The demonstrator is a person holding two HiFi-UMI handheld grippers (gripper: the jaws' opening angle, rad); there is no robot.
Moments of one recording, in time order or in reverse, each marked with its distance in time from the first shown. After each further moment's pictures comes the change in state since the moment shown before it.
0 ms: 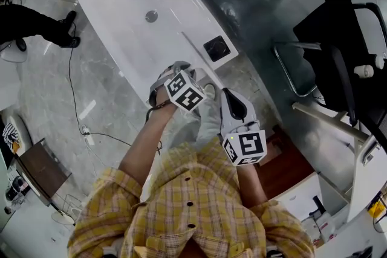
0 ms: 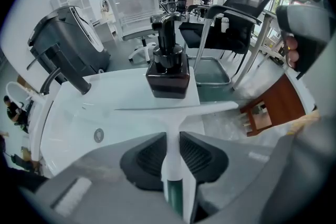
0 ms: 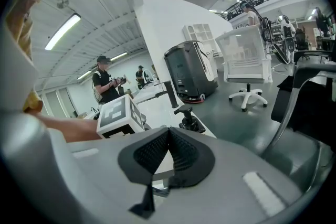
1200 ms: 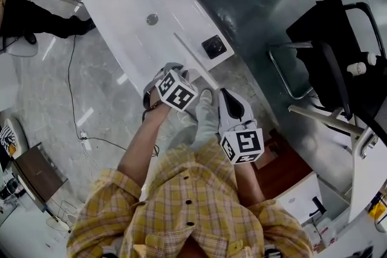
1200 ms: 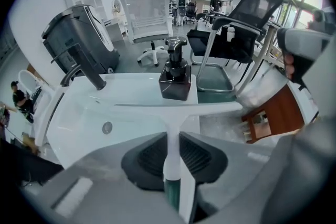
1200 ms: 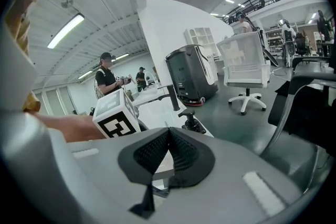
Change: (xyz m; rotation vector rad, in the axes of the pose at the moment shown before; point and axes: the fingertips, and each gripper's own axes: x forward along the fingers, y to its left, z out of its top) left arm -0.038 0.004 -0.013 -0.091 -0.018 0.023; right arm -0.024 0.013 0.006 -0.018 -0.027 -0.006
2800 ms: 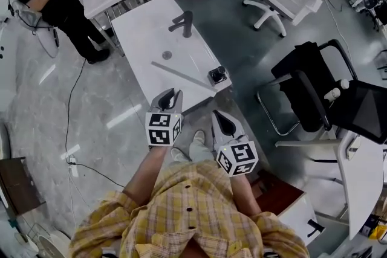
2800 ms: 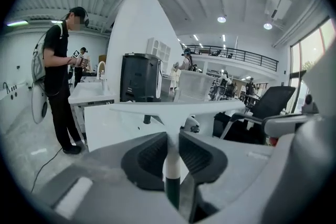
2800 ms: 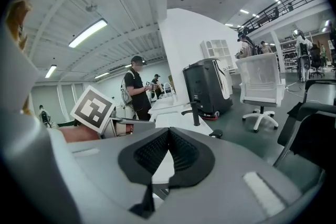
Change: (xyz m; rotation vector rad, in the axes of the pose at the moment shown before) left arm -0.208 0.020 -0.005 -0.552 -0.769 0.180; right arm -0.060 0.101 0.045 -0.123 -0.096 0.117
